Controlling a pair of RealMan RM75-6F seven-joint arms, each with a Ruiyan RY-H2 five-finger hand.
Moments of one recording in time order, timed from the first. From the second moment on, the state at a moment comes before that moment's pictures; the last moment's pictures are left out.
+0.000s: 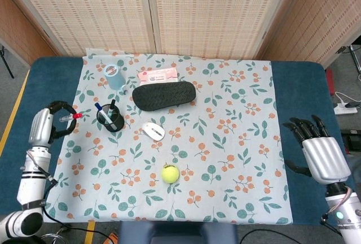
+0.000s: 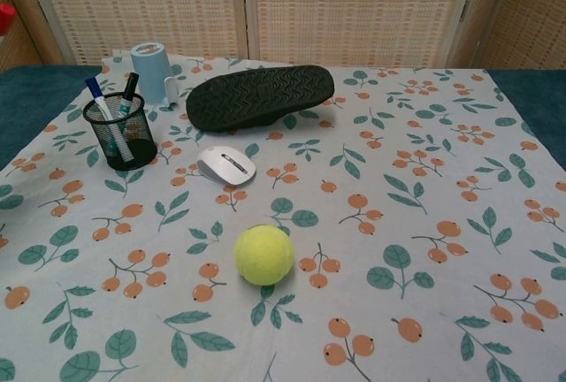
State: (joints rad) left arm -0.37 -1.24 -0.46 -1.67 1.14 1.11 -0.22; right arm 0.22 -0.73 0.09 -2.22 -1.37 1.33 -0.33
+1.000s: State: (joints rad) left arm -0.63 -1.34 -0.55 -1.40 1.02 0.58 -0.85; right arm 0.22 -0.73 0.10 -2.21 -1.34 1.33 -0.34
